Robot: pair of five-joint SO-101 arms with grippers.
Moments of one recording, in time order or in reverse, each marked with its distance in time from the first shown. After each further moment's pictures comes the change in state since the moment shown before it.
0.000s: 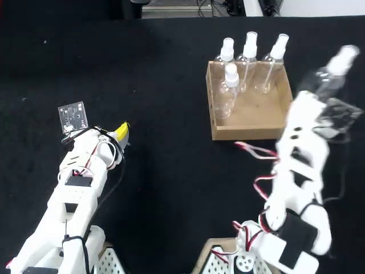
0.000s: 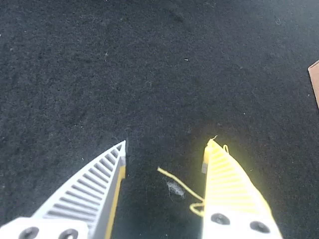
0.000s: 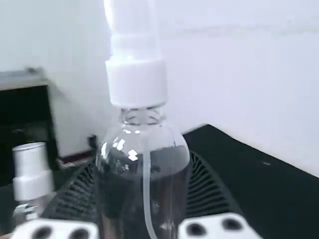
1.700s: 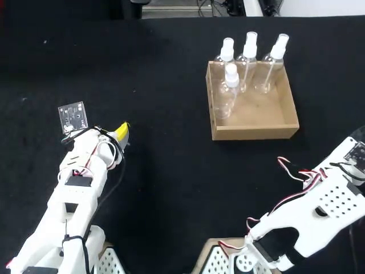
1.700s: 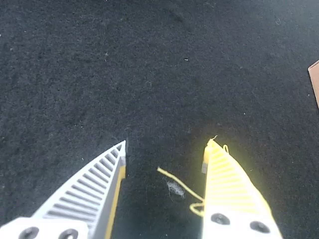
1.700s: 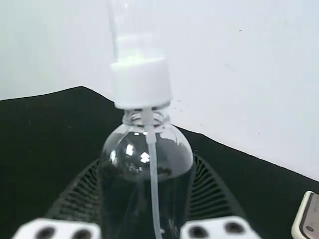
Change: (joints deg) left arm 0.0 0.0 0.0 0.0 0.0; right arm 20.6 54.9 -19.9 -36.2 9.6
